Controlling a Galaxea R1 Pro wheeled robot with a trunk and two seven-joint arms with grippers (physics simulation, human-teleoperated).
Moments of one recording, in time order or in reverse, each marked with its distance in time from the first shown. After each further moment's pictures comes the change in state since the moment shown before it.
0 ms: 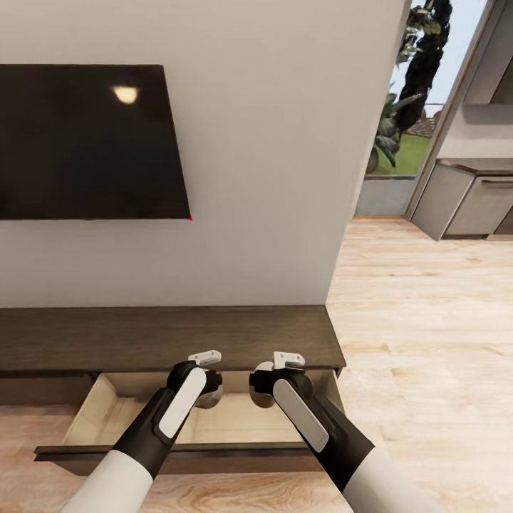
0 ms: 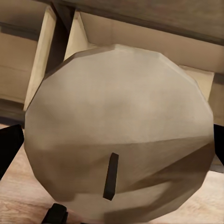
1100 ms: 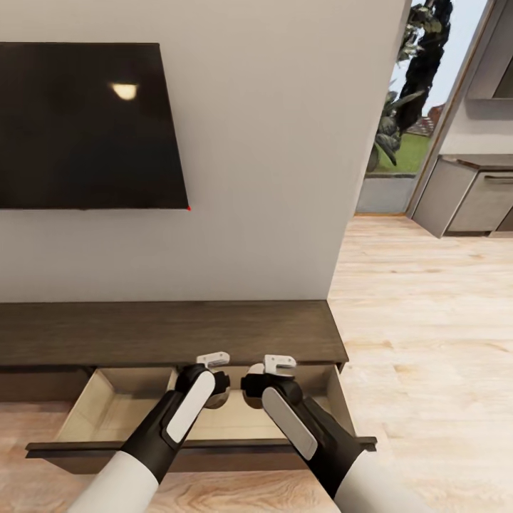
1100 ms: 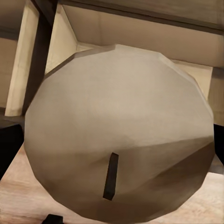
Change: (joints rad) left arm 0.000 -0.017 -0.060 0.007 0.001 -0.023 0.001; right arm 0.000 0.034 0.052 0.042 0.046 -0.051 0.022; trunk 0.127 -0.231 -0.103
